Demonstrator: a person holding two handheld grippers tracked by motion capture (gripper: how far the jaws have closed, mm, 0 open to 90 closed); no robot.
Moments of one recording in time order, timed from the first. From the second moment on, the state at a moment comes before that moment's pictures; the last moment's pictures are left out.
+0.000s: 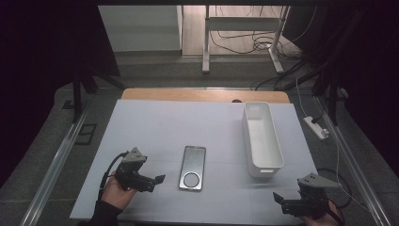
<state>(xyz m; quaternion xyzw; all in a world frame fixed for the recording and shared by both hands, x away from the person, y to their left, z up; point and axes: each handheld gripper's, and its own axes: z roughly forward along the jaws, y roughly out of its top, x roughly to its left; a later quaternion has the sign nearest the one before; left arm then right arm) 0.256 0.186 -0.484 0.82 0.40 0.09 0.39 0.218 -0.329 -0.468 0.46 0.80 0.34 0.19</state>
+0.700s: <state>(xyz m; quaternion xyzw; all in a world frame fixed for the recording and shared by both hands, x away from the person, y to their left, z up) 0.278 0.159 -0.478 0.84 0.37 0.08 0.38 0.218 -0.329 -0.468 0.46 0.80 0.34 0.19</state>
